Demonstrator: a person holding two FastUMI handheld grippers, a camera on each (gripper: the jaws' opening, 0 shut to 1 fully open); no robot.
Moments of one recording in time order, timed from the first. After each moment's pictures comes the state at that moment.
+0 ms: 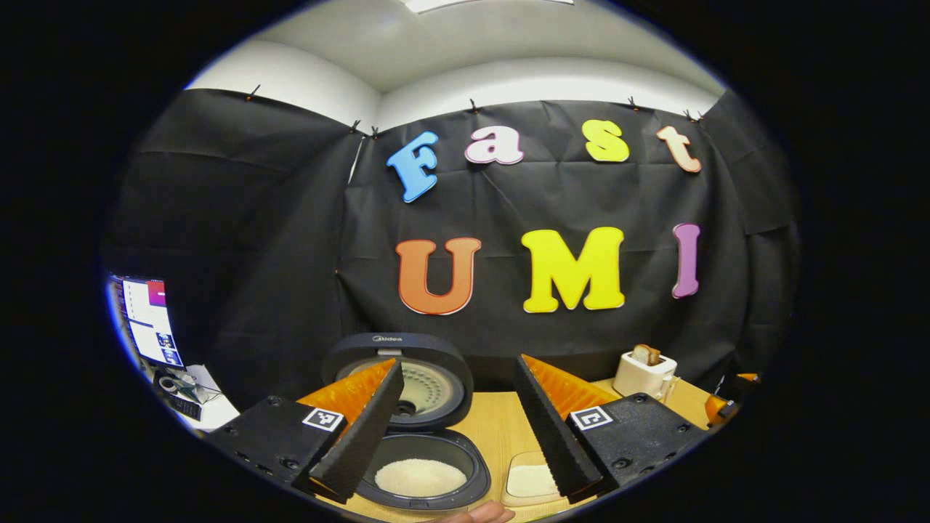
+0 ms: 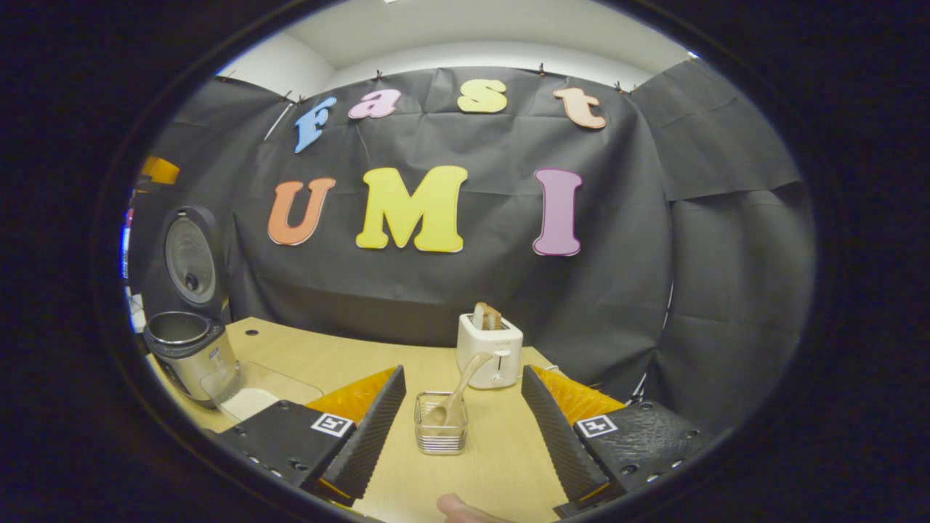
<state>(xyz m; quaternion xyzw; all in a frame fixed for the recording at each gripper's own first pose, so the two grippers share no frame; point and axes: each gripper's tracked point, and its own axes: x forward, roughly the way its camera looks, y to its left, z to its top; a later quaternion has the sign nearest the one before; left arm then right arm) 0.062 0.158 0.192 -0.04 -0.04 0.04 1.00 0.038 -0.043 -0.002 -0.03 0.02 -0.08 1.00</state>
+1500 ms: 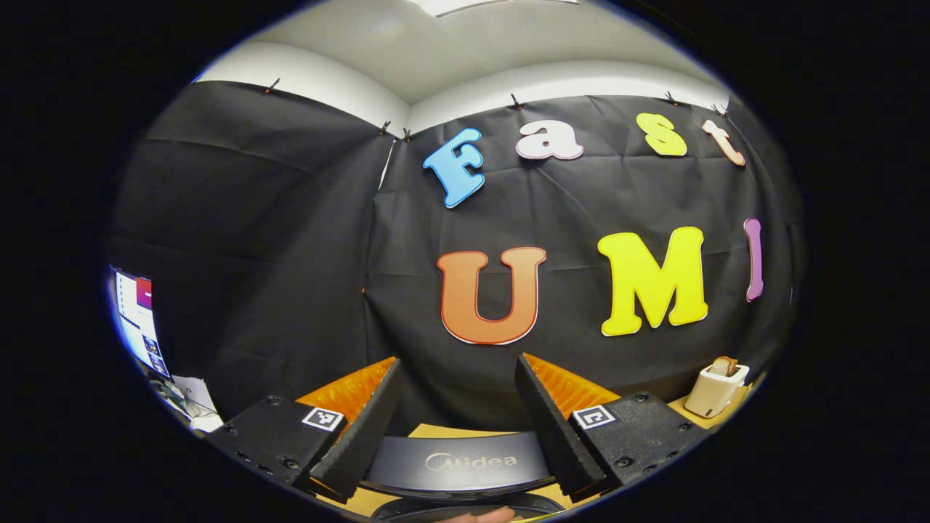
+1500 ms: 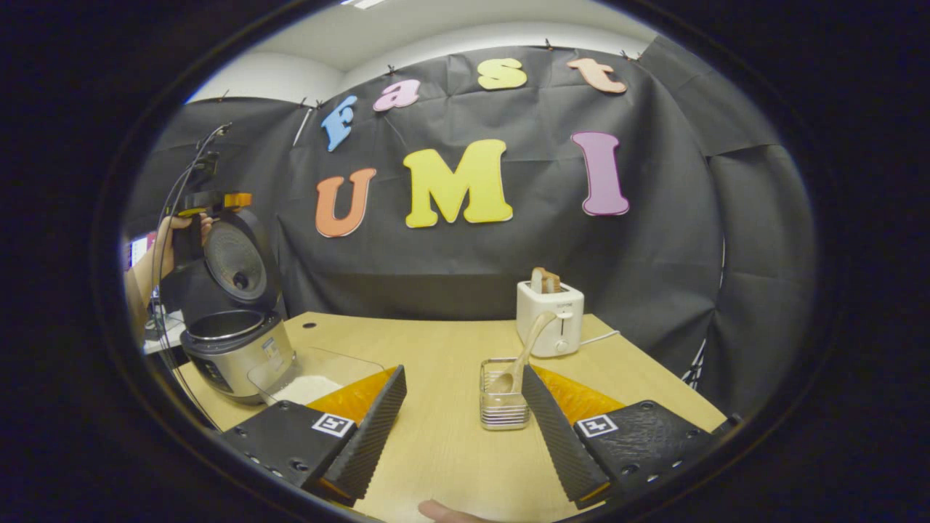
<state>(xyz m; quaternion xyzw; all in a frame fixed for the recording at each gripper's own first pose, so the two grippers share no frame) 0.201 0.257 0.175 -0.02 -0.11 0.10 0.99 0.040 0.002 -0.050 0.01 0.06 0.02 1.00</state>
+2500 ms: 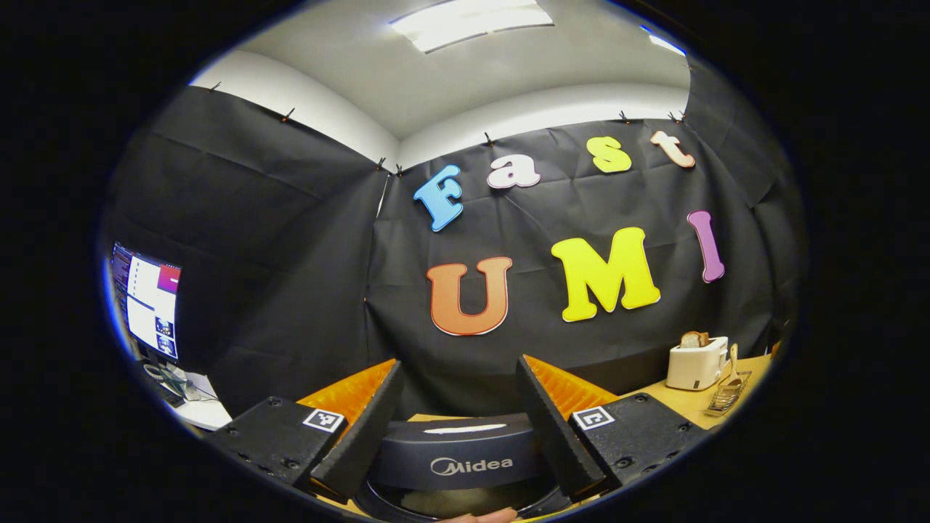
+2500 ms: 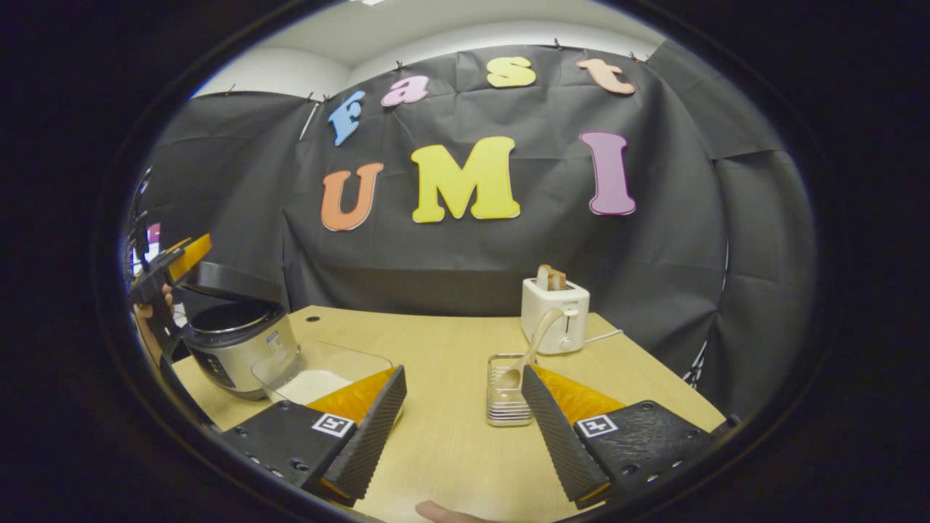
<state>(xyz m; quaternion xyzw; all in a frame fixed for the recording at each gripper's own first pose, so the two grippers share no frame) 0.070 0.206 0.060 0.00 -0.18 0.08 0.98 0.039 0.013 -0.055 0.00 0.07 0.03 1.00</state>
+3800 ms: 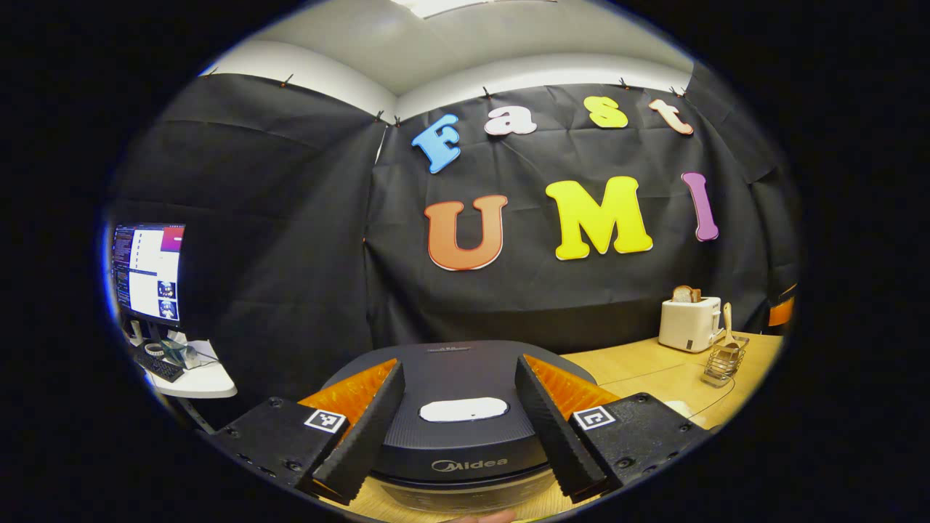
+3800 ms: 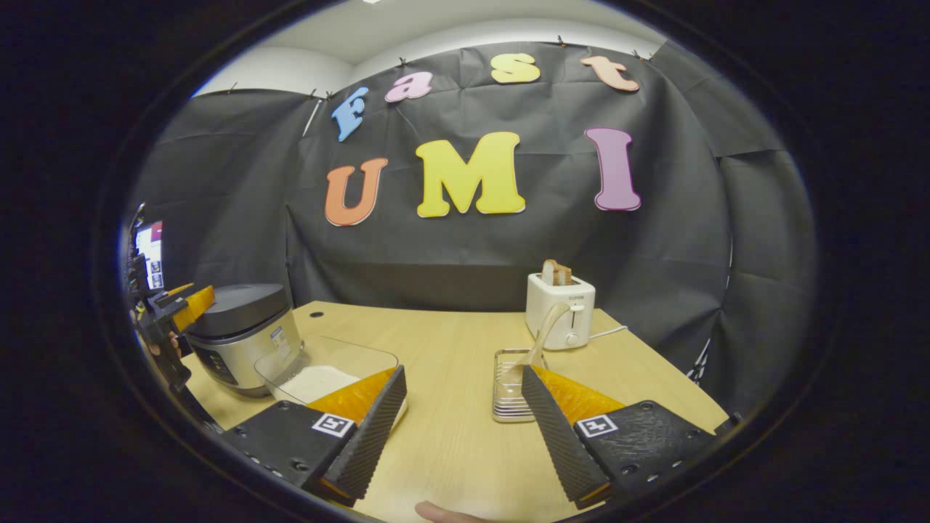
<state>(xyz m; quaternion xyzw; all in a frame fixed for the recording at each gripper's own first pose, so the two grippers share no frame) 0.061 0.190 -0.030 -0.02 -0.05 0.07 1.00 0.038 0.020 -0.058 0.00 0.08 0.04 1.00</state>
